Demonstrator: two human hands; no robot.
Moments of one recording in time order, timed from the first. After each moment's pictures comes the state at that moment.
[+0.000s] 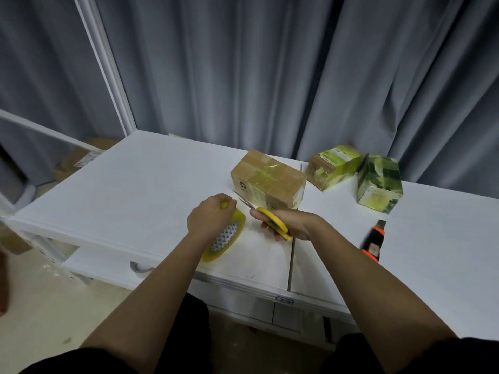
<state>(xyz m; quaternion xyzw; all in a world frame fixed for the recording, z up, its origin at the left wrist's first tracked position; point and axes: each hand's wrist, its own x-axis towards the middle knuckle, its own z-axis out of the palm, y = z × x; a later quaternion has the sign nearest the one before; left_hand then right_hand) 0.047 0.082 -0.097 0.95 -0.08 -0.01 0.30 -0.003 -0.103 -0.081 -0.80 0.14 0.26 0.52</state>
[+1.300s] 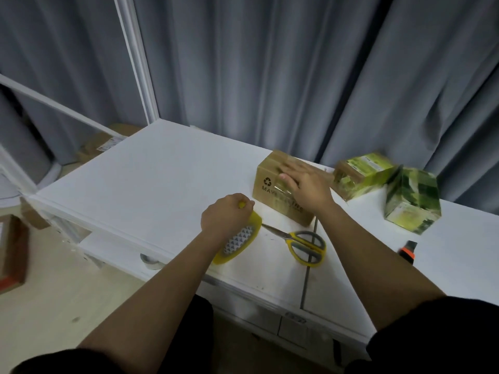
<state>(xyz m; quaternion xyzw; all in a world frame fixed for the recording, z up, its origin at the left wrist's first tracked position) 0.055 0.081 -0.097 0.95 -0.08 -0.04 0.29 0.069 -0.133 -0.080 -0.98 -0.04 -0.15 0.16</state>
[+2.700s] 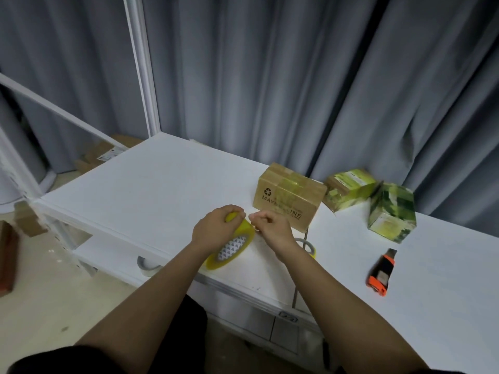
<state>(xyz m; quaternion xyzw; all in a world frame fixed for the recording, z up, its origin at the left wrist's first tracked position) 0.036 0.109 -0.100 0.91 -0.11 -0.04 0.40 0.006 -0.039 -0.103 -0.78 0.14 -0.05 0.60</state>
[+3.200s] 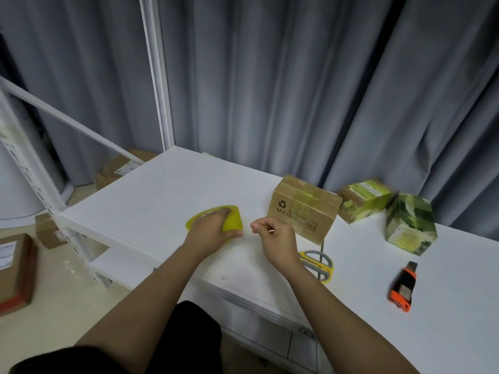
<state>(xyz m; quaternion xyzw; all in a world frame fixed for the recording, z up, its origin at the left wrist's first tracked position) 0.062 0.156 -0.091 0.94 -0.19 0.01 0.28 0.008 -0.007 -0.099 -0.82 0.06 -0.18 0.54</state>
